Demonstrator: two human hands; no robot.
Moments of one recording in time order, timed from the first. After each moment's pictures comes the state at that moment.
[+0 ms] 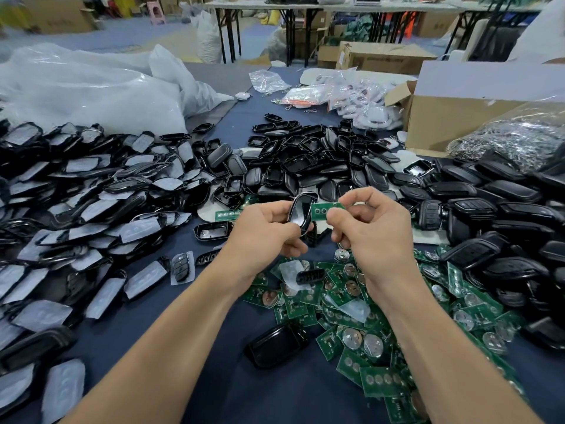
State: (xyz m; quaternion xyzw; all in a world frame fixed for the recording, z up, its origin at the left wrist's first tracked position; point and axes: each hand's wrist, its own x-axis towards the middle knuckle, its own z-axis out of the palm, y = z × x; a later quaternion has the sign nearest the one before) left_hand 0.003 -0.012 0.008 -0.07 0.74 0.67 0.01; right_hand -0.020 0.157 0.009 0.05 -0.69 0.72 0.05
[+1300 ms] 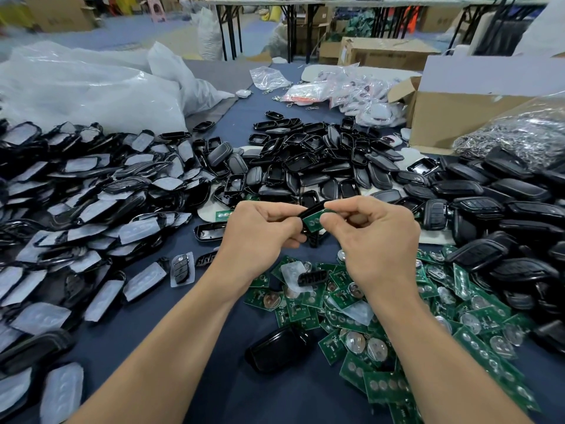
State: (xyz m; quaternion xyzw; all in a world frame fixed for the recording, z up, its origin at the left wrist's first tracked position) left_hand 0.008 -0.012 0.015 -0.06 0.75 0.65 -0.07; right_hand -0.017 0.152 0.004 0.09 -0.80 0.58 0.17
